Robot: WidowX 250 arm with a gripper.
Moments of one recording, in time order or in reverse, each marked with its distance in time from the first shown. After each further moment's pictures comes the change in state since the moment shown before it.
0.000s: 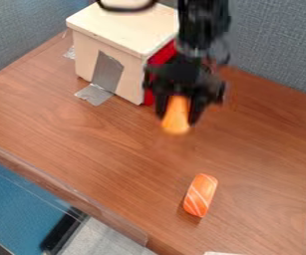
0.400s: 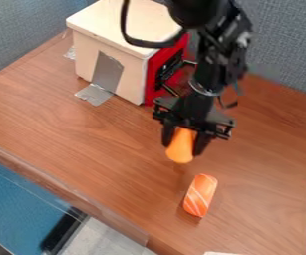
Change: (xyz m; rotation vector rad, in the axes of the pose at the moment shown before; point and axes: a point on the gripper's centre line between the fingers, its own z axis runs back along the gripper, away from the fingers) arm -0.023 -0.018 -0.027 0.077 0.032 -0.025
